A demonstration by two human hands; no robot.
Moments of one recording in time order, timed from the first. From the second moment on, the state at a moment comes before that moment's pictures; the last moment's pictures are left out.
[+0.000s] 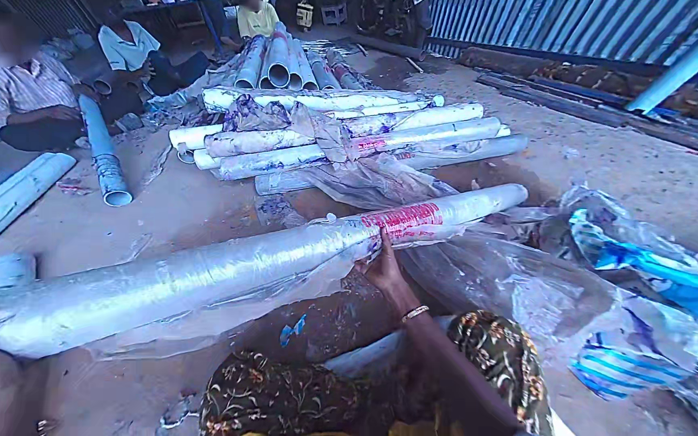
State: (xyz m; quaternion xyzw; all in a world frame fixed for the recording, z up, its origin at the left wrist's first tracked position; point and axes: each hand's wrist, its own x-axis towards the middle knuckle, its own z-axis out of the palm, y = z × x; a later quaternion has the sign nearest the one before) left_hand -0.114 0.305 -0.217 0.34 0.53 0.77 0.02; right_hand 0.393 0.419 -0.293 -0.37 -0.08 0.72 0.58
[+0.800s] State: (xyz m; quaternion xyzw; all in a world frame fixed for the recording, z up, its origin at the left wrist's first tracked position) left_hand -0.096 0.351 -0.366 0.27 0.88 0.37 0.12; right_hand 0.494 0.389 -0.353 -0.69 -0.52 0.47 0.16
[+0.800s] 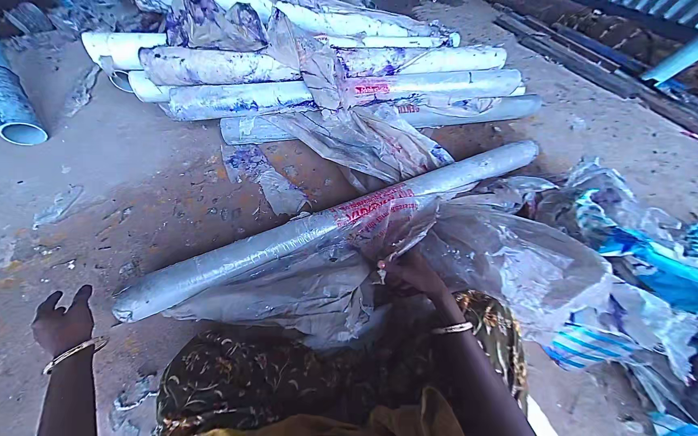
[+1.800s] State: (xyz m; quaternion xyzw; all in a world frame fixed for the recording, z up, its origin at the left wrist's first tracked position) left_hand 0.127 0.435 -0.387 0.59 0.76 0.14 0.21; right_hand 0.250 0.387 -0.401 -0.47 -0.88 0.08 0.01
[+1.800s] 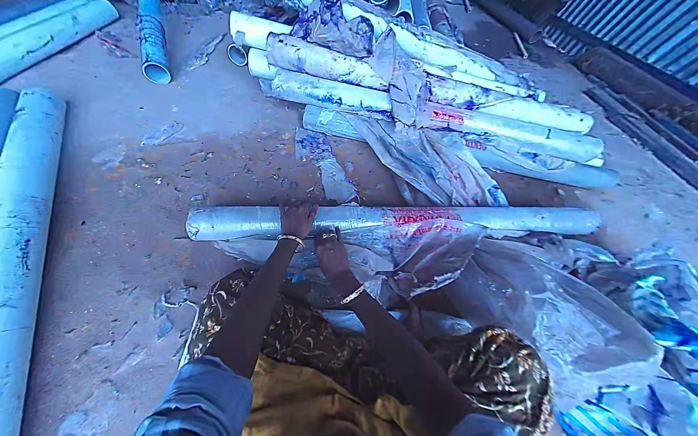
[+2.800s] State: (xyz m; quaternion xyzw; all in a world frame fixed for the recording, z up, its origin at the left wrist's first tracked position) left_hand 0.118 0.468 -0.424 0.77 0.62 0.01 0.16; right_hand 0.489 0.496 -0.381 -0.87 -0.39 0.19 0.23
